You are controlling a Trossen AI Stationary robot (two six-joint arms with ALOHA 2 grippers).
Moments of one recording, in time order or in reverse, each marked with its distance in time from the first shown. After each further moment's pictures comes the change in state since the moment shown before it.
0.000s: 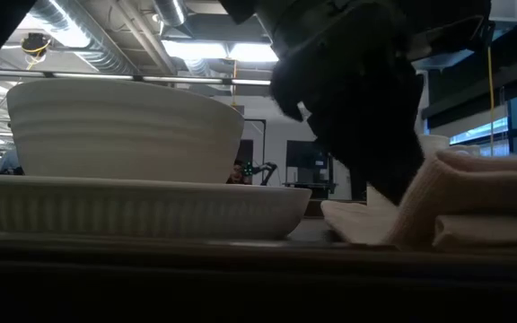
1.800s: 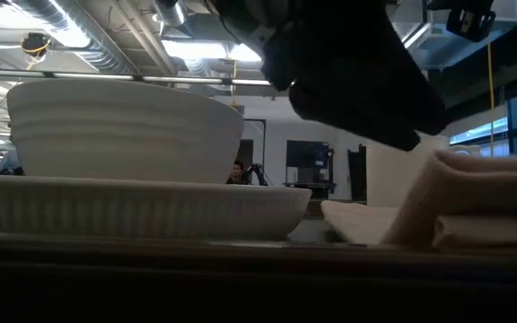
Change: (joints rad) left arm -0.068 -0.236 -0.394 0.422 -0.104 -0.267; right arm 0.000 -0.099 0.001 0.002 0.001 -0.120
